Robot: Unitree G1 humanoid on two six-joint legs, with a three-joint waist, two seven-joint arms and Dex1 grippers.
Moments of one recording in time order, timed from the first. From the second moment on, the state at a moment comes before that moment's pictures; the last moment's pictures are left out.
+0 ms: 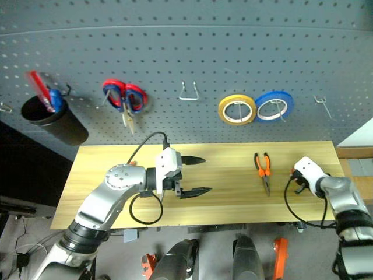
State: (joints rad) left arm -0.41 0.51 -0.26 -0.22 -0.25 0.34 -0.97; right arm -0.38 -0.78 0.03 0.55 -0.13 0.25 0.70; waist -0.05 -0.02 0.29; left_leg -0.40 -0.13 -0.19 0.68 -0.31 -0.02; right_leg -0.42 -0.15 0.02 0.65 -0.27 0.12
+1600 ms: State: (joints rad) left arm -0.41 0.46 -0.18 -0.15 -0.25 0.25 -0.88; right arm -0.22 -0.43 -0.16 -0.28 0.06 0.57 0.33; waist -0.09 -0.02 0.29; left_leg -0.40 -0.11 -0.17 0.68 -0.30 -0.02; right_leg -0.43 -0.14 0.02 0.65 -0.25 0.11
